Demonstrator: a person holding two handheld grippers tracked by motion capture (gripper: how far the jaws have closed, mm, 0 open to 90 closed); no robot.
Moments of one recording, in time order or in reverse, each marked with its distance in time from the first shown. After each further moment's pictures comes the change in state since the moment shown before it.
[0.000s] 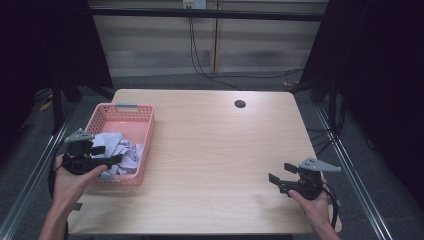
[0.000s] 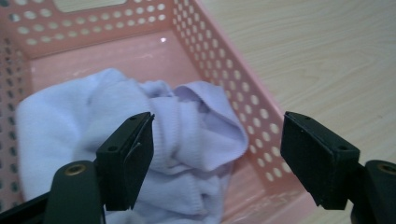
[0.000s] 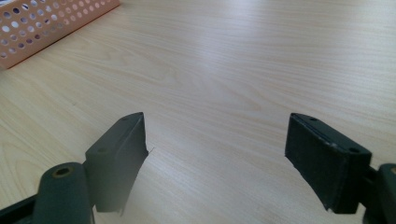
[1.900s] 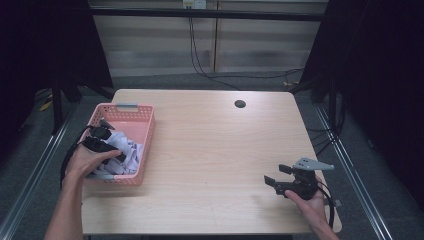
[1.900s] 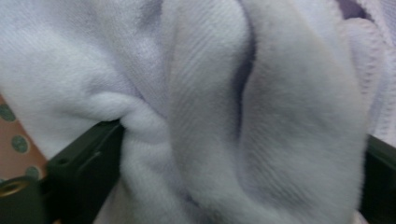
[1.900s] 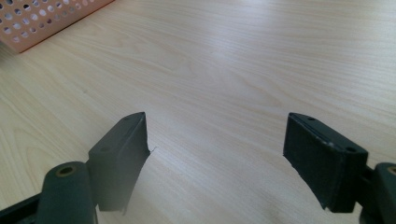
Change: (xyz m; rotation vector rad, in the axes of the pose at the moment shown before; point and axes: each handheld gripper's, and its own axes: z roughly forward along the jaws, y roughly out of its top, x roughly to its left) left arm 0.050 0.017 0.103 0.537 0.079 -0.053; right arm 0.005 0.000 0.009 0.047 0.044 -0.027
